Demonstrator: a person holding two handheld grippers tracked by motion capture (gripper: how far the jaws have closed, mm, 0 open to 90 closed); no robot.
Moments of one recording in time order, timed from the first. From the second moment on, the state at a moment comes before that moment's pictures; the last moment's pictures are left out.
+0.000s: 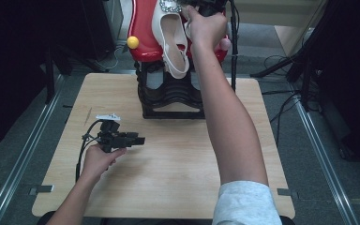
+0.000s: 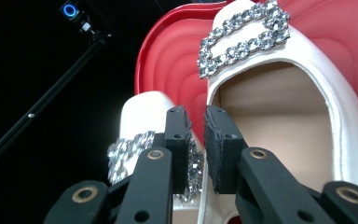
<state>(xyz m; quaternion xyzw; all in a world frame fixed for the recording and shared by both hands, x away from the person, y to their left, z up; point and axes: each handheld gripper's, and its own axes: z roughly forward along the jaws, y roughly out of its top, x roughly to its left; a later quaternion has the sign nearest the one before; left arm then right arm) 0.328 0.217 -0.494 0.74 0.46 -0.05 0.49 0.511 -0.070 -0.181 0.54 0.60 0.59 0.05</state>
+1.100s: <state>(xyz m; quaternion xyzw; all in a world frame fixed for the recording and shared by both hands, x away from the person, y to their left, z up) 0.326 0.213 -0.495 0.77 0.45 -0.02 0.46 0.501 -0.051 -0.179 0.48 0.68 0.54 0.08</state>
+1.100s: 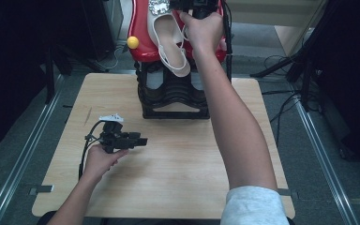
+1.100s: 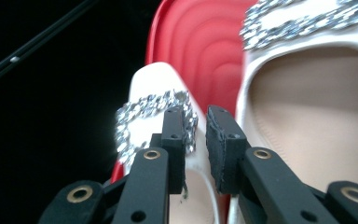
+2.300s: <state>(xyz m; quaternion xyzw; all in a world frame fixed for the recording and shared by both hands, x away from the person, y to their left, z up) 0.326 0.213 -0.496 0.77 0.44 -0.03 0.46 0.489 -0.031 -0.188 0.44 0.76 0.47 0.07</state>
